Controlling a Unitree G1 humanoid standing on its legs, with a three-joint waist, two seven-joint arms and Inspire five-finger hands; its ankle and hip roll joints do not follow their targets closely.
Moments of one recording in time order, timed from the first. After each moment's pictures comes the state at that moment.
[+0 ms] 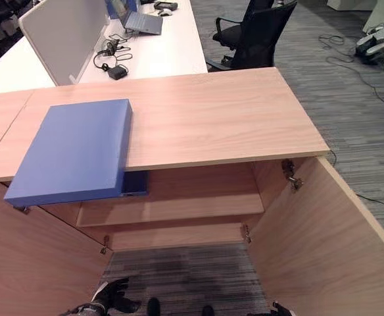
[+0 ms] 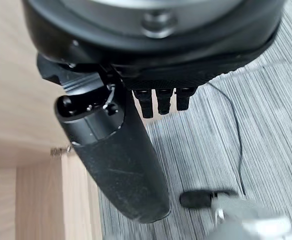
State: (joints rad) left arm -0.05 0.23 -0.25 1.21 -0.03 -0.17 0.05; right arm 0.01 -0.31 0.09 1.25 0.32 -0.08 -0.11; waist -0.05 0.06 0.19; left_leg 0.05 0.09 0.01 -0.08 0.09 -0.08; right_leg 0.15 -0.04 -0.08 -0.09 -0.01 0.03
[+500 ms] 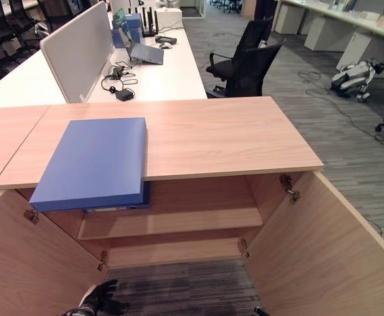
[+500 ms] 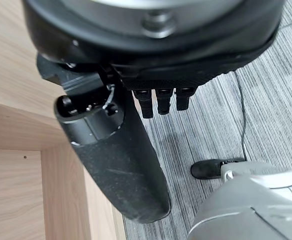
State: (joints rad) left arm 0.05 0.29 -0.16 1.05 -0.10 -0.20 0.11; right arm 0.07 -0.23 0.11 1.22 0.32 -0.09 -0.12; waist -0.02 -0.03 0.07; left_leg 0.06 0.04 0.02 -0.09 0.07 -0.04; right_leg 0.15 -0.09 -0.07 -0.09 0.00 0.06
